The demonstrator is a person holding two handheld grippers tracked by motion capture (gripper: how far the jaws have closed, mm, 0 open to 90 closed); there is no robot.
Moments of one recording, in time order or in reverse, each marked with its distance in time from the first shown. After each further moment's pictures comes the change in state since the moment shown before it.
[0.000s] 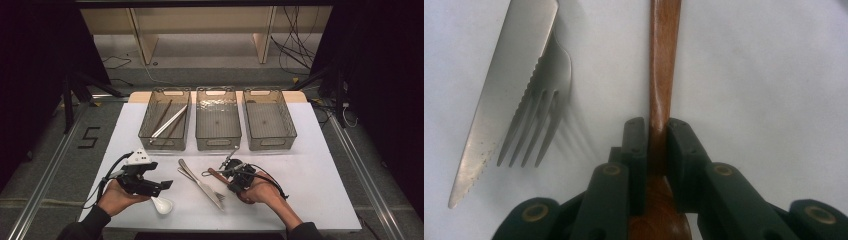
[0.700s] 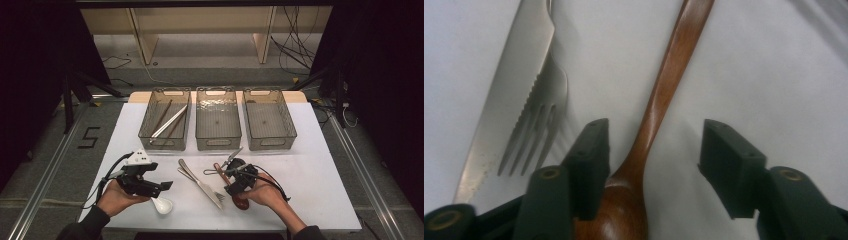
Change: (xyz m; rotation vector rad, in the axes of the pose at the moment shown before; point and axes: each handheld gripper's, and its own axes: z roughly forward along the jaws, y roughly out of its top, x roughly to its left) left arm -0.001 0.000 -0.002 -0.006 -0.002 -0.003; right arm 0.001 -0.006 -0.004 -0.074 -0.027 0.023
